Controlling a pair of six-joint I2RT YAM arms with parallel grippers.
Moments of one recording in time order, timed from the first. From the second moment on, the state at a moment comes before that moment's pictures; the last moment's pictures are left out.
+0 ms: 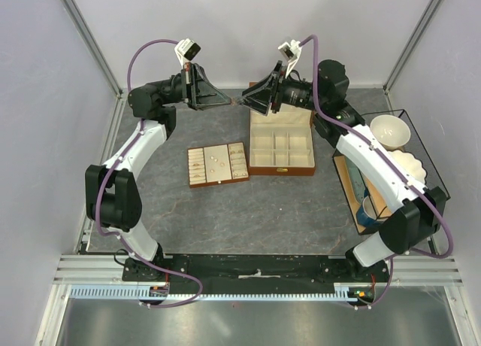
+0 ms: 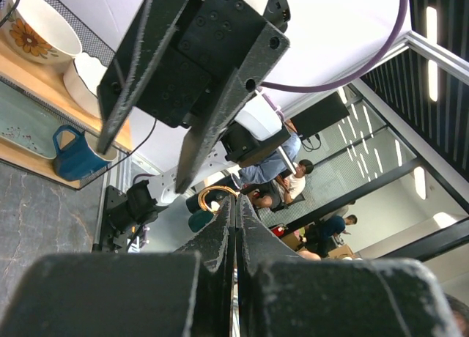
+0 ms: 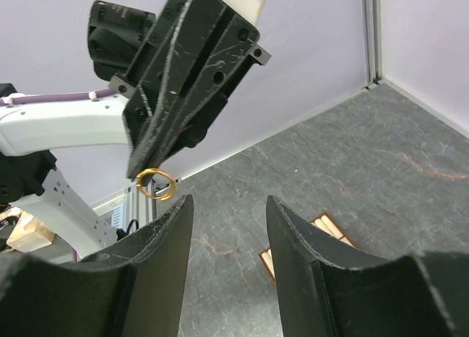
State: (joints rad) left arm -0.22 1.70 1.40 1.29 1.28 -1.98; right arm 0.48 1.55 1.54 0.11 -0.78 0.43
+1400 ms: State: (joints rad) left arm -0.24 1.69 1.40 1.29 1.28 -1.92; right arm 0.51 1.52 1.53 0.18 -0.81 0.50
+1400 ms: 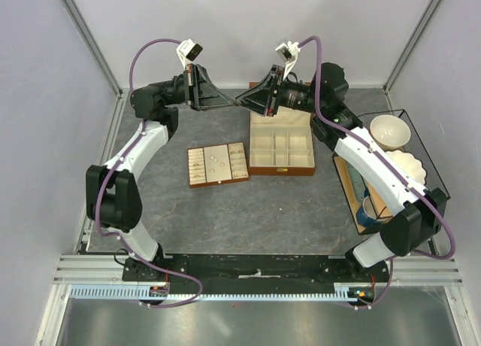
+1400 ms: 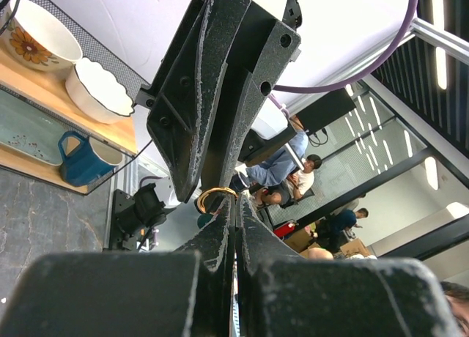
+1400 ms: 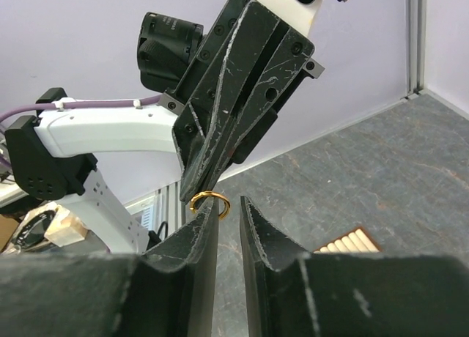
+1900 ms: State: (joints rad) left arm -0.24 1.69 1.38 1.29 1.26 -1.91; right arm 0.51 1.51 1.51 0.21 -0.82 0.55
